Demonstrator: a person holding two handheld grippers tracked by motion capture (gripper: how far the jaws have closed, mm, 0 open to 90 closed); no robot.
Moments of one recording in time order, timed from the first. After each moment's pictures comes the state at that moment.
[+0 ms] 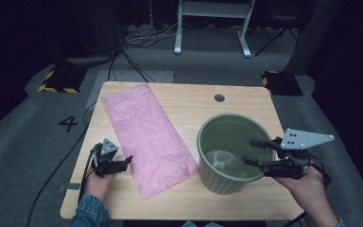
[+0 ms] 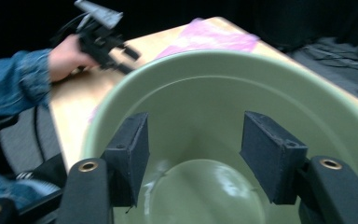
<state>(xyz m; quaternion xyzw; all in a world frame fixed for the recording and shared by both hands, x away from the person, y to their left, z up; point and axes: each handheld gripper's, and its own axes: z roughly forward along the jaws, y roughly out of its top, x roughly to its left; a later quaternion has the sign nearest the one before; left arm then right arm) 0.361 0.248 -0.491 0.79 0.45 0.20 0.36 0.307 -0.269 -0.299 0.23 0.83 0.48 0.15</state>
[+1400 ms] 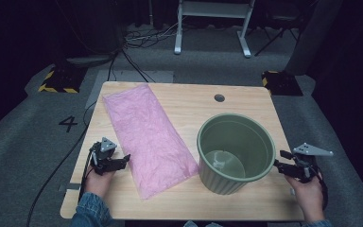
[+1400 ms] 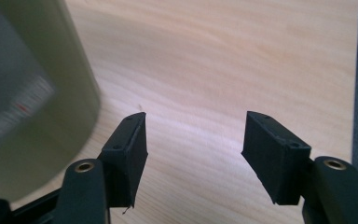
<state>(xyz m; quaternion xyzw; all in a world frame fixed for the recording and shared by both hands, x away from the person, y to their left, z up) 0.368 0.254 -0.496 0.78 0.48 0.20 0.35 0.351 -0.379 -0.451 0.47 0.77 0.37 0.21</state>
